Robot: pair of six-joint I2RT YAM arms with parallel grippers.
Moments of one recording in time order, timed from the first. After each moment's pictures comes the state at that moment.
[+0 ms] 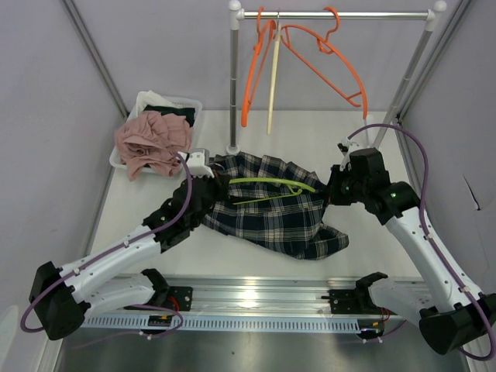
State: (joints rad) left arm -0.79 0.99 0.72 0.04 -0.47 -0.49; right arm 0.39 1.04 1.12 -0.83 -0.11 0.37
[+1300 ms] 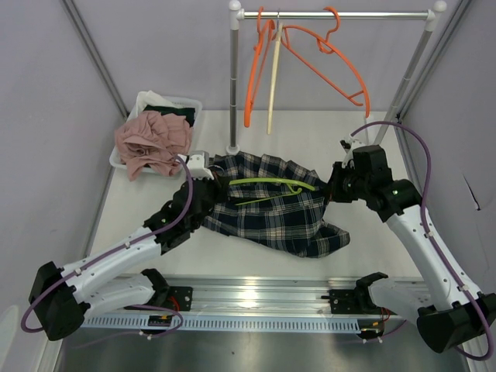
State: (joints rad) left arm -0.79 0.99 0.68 0.08 -0.48 -0.49; right arm 0.36 1.05 1.14 -0.83 -0.14 0.37
